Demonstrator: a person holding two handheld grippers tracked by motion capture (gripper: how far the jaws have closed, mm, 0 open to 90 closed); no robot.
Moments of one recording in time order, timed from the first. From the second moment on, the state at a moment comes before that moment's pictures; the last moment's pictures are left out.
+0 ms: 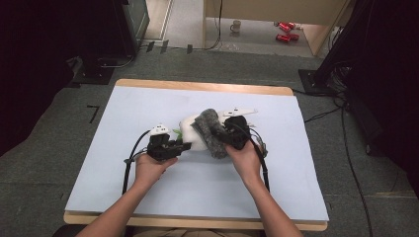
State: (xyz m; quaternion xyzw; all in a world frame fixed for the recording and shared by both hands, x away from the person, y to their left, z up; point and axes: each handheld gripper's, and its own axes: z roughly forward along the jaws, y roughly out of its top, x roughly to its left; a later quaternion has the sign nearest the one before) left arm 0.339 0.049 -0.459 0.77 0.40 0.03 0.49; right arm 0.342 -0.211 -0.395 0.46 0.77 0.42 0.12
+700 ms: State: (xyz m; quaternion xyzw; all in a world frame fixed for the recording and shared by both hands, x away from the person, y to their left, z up) left arm 0.350 0.049 -0.461 0.78 0.39 0.01 0.48; right arm 0.342 -0.293 -0.397 0.54 0.70 0.44 0.14
